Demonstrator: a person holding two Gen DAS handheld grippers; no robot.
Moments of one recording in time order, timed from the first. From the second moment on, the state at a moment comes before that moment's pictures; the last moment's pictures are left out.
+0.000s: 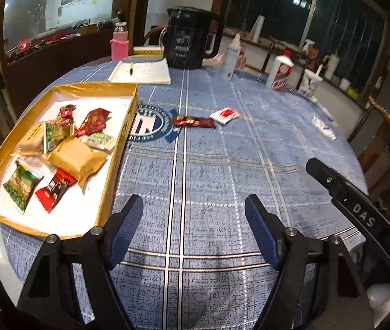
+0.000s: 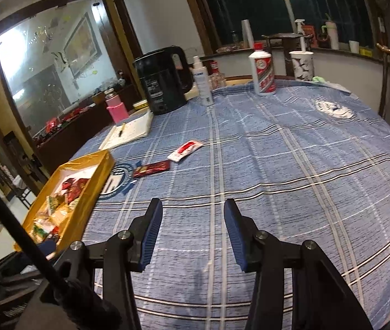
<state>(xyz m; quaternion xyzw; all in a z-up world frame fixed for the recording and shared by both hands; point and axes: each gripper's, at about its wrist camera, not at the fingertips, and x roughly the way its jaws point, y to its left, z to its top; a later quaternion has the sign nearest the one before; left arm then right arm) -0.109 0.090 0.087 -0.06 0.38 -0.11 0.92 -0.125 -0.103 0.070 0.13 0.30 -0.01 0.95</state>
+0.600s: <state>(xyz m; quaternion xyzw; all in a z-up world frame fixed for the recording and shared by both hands) -0.069 0.159 0.147 -0.08 0.35 -0.17 0.92 0.046 -0.117 0.068 0.18 0.44 0.08 0.87</state>
